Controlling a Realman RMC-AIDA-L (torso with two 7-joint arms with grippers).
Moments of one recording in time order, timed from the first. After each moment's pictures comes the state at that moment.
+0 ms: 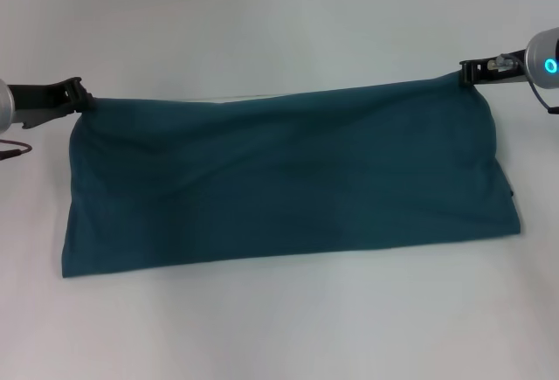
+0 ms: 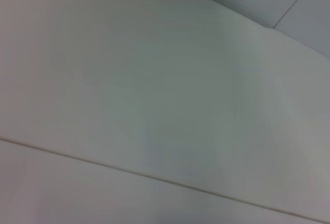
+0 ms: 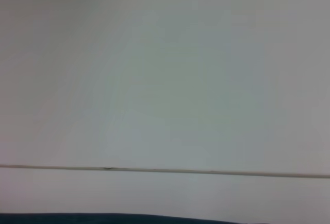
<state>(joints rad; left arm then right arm) -0.88 -1.97 0.62 0.54 2.43 0.80 -2.53 0.90 1.98 -0.79 -0.63 -2.74 -0.75 2.64</state>
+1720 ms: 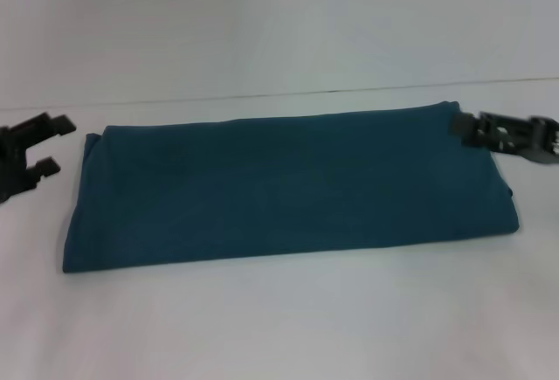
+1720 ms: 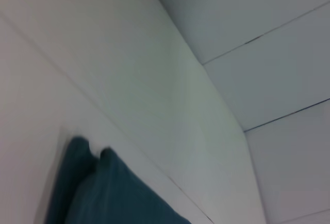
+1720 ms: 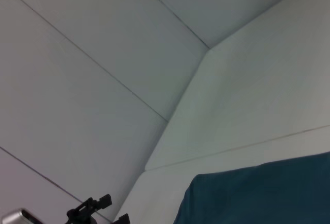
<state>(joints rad) -0.51 -2.03 0.53 0.72 1.96 1.25 -2.50 0.44 1.97 -0.68 -0.82 -1.80 -1.57 2.19</state>
